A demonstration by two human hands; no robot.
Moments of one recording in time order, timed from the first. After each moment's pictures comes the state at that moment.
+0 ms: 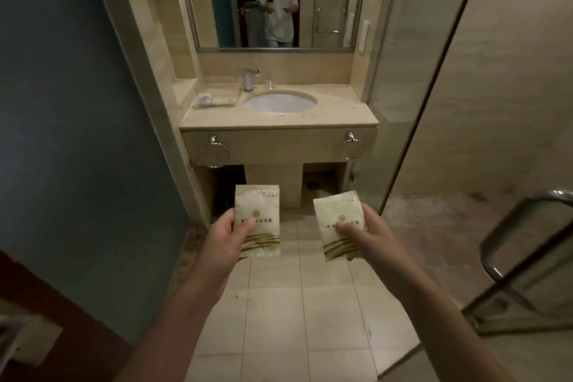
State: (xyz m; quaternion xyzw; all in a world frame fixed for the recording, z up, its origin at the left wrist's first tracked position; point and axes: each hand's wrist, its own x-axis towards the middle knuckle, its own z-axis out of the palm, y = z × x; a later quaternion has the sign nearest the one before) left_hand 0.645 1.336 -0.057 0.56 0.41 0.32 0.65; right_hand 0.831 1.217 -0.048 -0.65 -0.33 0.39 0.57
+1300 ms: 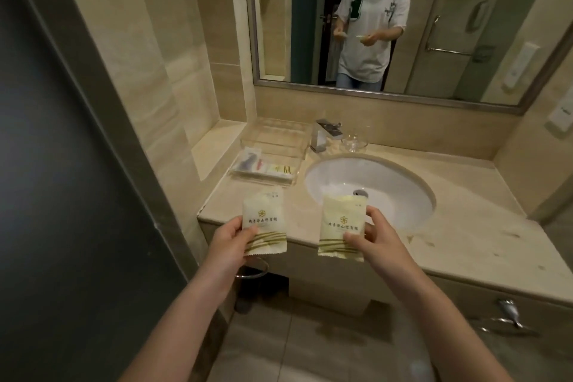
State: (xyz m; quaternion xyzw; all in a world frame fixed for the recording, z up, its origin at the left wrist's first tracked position) left_hand 0.856 1.950 -0.069 0.44 0.52 0.38 0.62; right_hand 1.077 1.891 -0.074 -0.63 -0.43 0.43 0.48
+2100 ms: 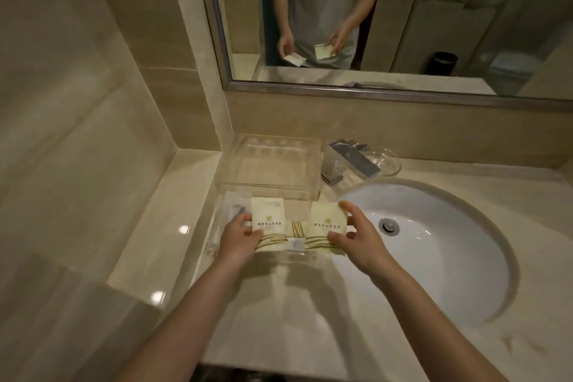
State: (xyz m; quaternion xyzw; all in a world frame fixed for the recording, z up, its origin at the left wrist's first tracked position) left_hand 0.927 2.358 -0.175 0.54 0.61 0.22 0.53; right_hand 1.112 2.254 -0.154 -0.74 -0.36 0.39 0.40
